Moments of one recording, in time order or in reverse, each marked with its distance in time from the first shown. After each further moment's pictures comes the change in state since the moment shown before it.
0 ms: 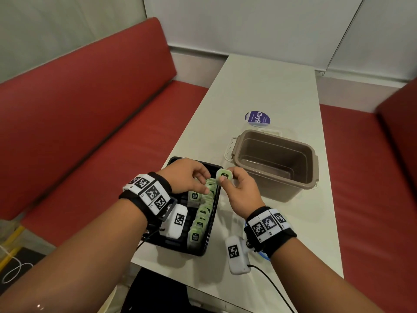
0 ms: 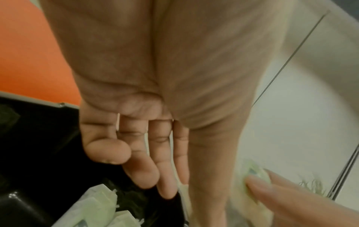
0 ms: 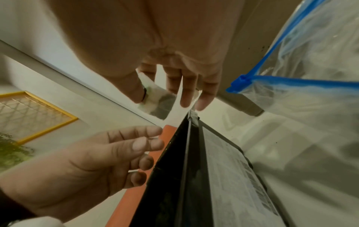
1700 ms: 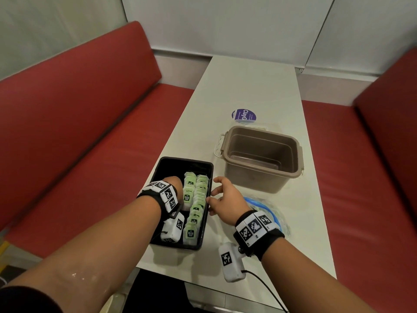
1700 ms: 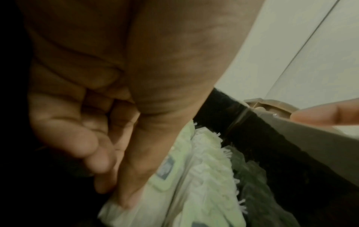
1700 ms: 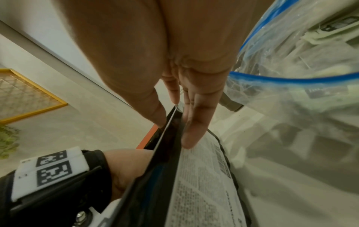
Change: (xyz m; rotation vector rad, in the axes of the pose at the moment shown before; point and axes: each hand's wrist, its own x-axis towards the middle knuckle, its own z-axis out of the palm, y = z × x) left_hand 0.107 -0.129 0.067 0.627 -0.164 -0.571; right_hand -0.029 0.009 0.012 -0.056 -0.179 0.304
